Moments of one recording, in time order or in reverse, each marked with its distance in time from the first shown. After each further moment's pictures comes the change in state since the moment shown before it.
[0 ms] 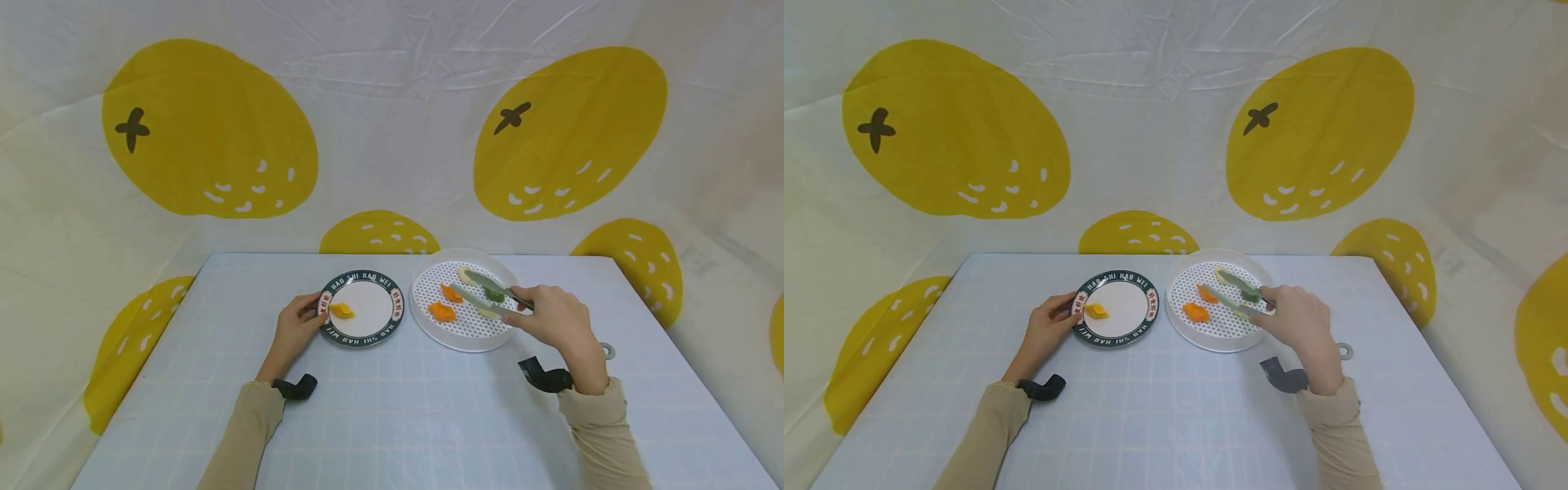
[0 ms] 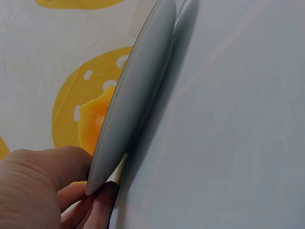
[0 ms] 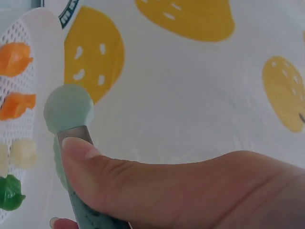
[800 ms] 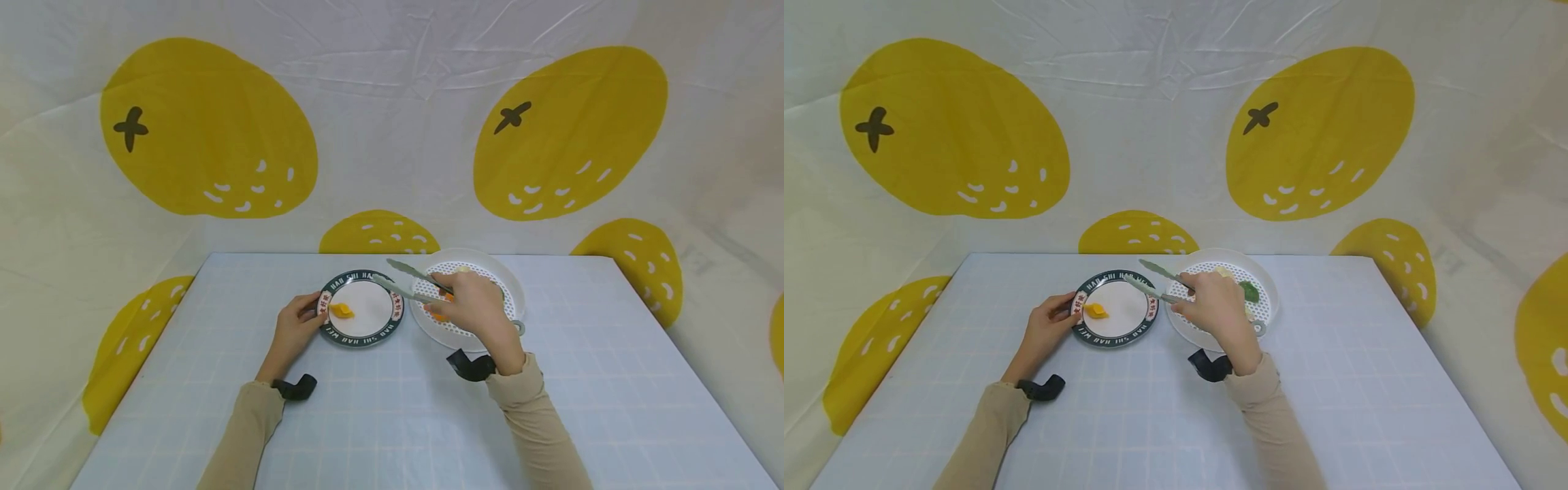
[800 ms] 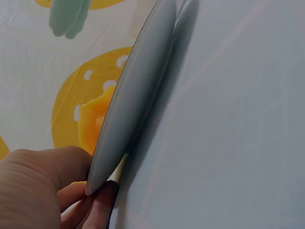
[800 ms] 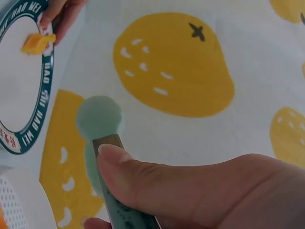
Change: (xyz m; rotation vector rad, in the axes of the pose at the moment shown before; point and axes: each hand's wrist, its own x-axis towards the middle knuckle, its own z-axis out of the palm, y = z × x) left_hand 0.001 -0.001 0.001 0.012 0.006 -0.010; right_hand 0.031 -0.099 0.029 0.078 0.063 -0.188
